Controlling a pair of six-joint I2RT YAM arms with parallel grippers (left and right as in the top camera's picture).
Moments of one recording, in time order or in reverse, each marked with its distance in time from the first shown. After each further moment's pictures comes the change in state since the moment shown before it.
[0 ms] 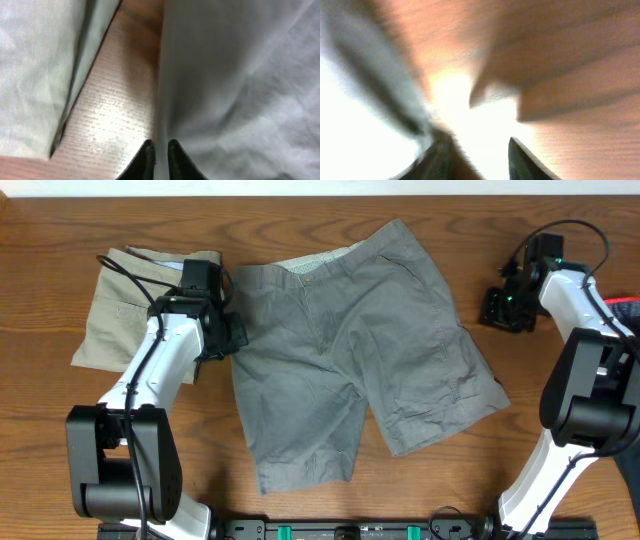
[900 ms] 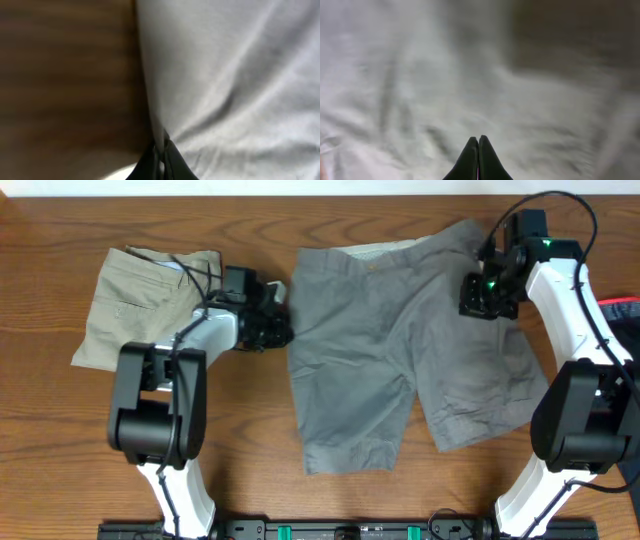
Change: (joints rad) left arm -0.073 0.269 0.000 0.345 0.424 0.149; right arm 0.135 -0.145 0.054 -0.143 0.039 0.137
